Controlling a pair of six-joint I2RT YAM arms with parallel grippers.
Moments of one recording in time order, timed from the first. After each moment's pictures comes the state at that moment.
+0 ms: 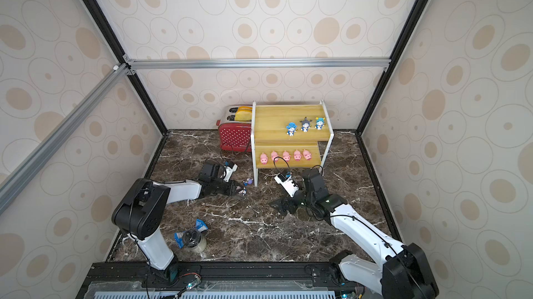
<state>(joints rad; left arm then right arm) -0.36 1.79 0.85 0.05 0.48 -0.16 0.58 1.11 0.66 -0.24 -0.54 -0.15</state>
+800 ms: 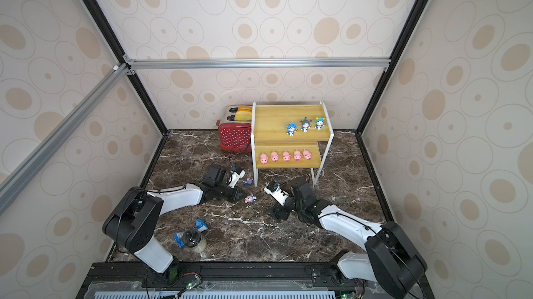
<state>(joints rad) -0.48 1.65 0.81 -0.09 0.51 -0.17 0.72 1.30 0.56 0.05 -0.42 -0.29</state>
